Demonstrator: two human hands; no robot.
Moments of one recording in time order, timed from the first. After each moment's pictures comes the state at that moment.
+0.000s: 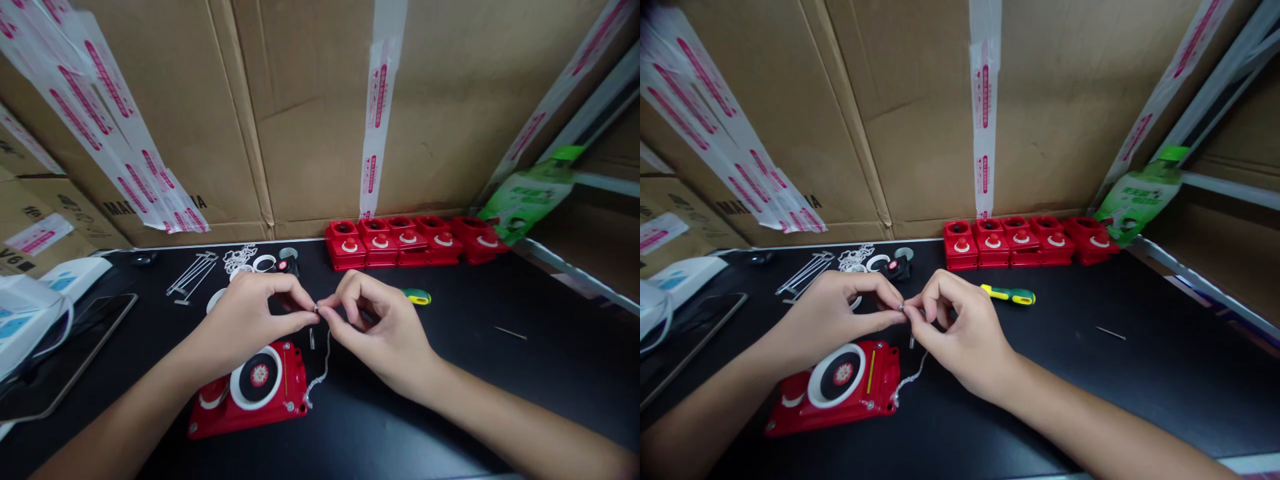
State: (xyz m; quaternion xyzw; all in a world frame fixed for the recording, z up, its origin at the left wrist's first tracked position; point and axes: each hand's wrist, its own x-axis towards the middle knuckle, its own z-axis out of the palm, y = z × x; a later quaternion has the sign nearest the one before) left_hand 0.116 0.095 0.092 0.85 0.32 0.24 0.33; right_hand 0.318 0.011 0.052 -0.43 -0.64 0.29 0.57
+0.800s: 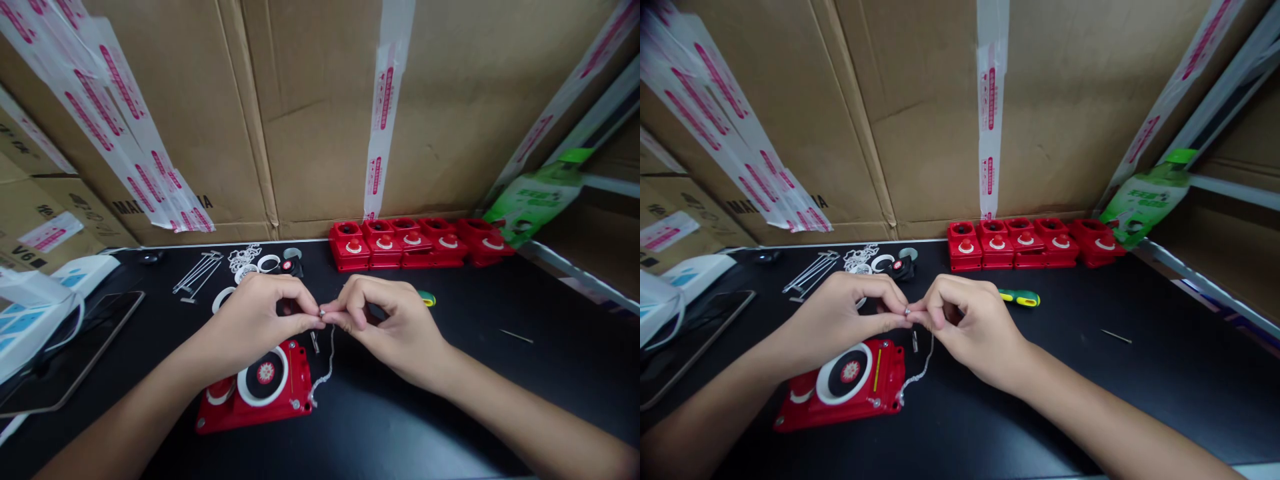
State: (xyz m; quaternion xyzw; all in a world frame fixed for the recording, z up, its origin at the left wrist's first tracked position) left_hand 0.114 0.092 0.093 0.85 0.31 0.22 0.35; right_hand 0.333 0.017 0.057 -0.38 -0.71 0.28 0.53
